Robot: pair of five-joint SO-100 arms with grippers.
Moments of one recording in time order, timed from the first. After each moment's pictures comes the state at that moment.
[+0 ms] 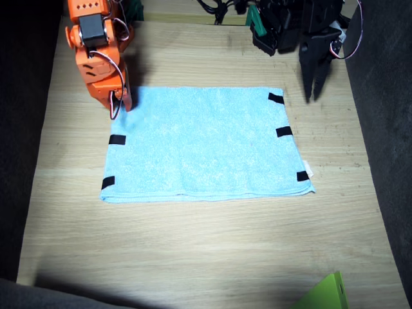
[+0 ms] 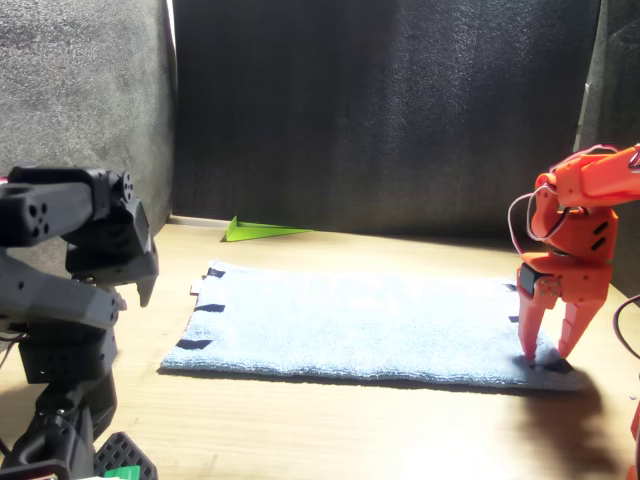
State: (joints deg) arm 0 73.1 132.7 143.3 64.9 79.3; arm 1 103.4 77.5 106.8 79.8 97.8
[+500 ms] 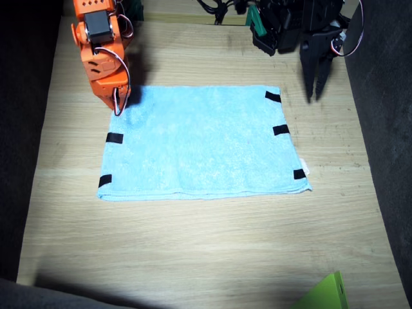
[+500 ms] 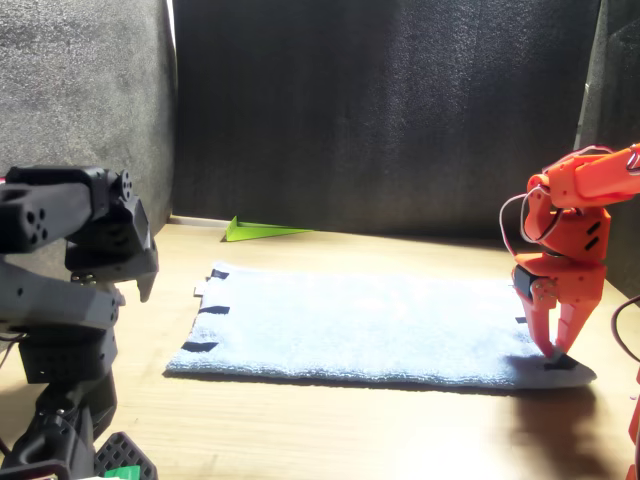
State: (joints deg) arm 0 73.0 134.9 143.9 64.9 79.3; arm 1 108.4 83.0 108.5 81.6 97.6
